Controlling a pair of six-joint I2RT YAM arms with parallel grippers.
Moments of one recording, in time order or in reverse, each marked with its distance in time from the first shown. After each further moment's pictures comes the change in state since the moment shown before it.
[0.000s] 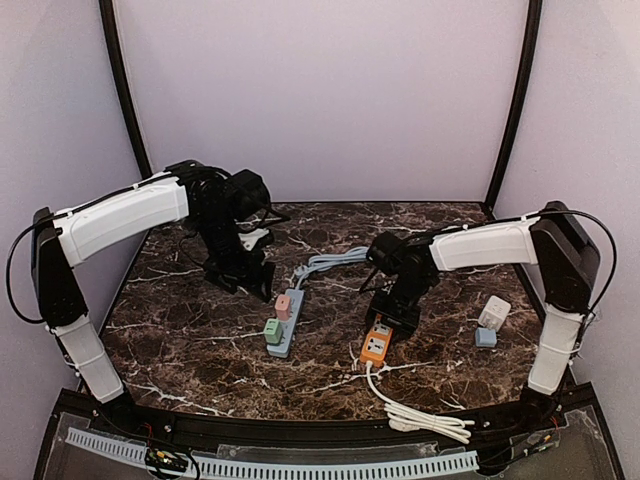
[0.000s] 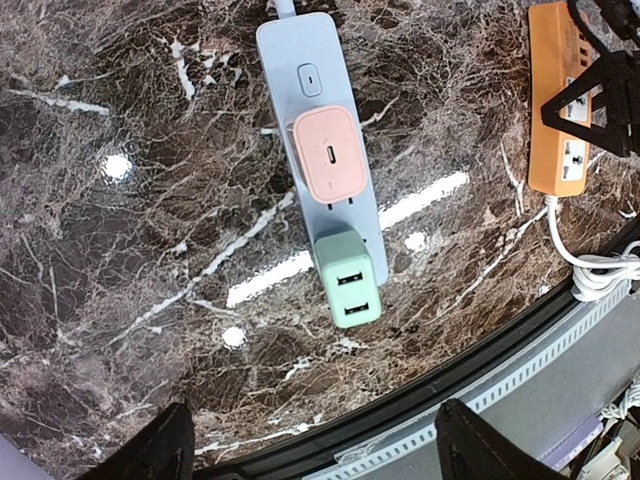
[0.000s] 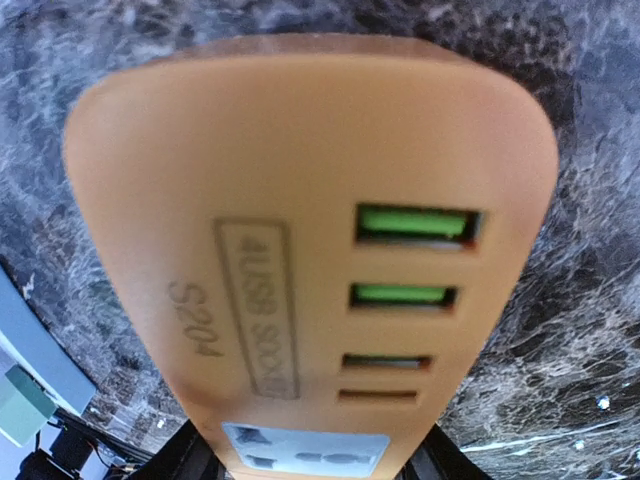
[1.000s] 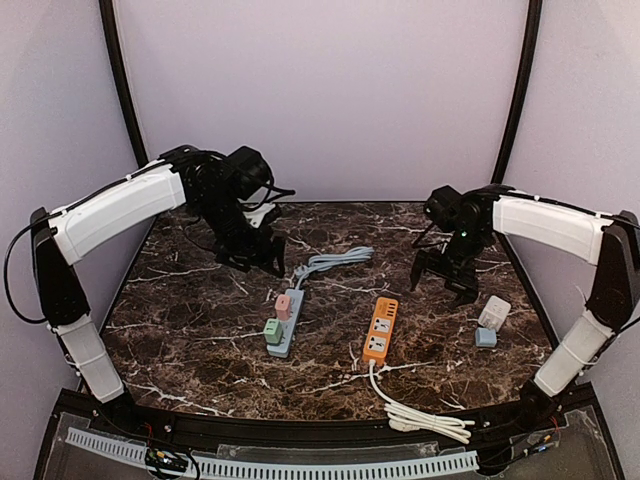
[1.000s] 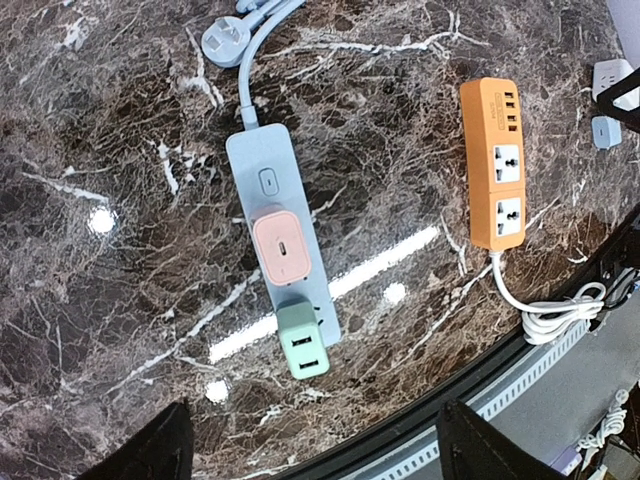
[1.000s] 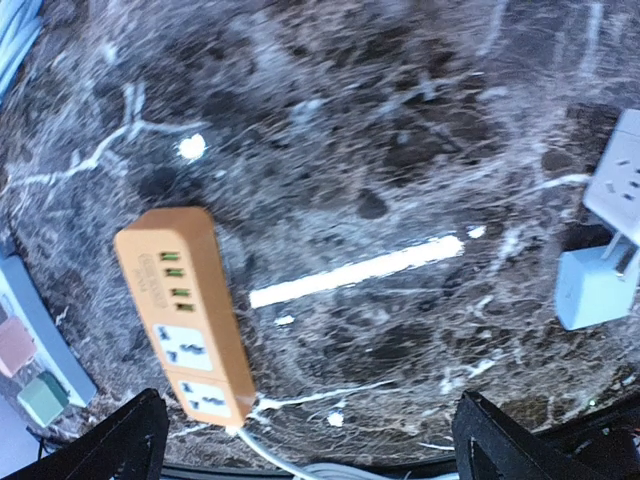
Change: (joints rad) left arm 0.000 0.011 0.113 0.061 0.000 -0.027; right arm -0.226 -0.241 0.080 -0.324 0.151 -0.209
